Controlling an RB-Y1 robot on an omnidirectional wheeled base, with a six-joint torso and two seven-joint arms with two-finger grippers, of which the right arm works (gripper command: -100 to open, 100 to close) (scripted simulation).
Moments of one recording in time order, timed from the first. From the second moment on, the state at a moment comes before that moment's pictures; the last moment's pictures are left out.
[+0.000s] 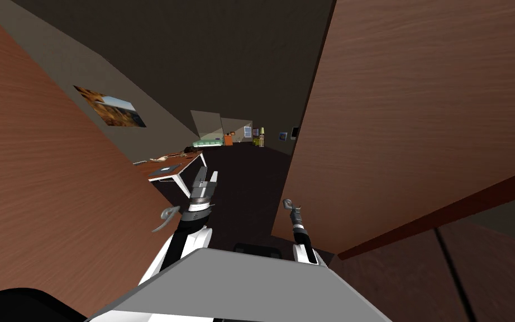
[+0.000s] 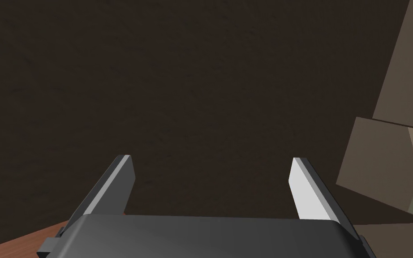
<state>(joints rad) 0.00 -0.10 -0.05 -0.80 -0.10 -0.76 -0.02</state>
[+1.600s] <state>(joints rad) 0.00 -0.10 -0.20 -0.78 -0.18 -0.76 0.03</state>
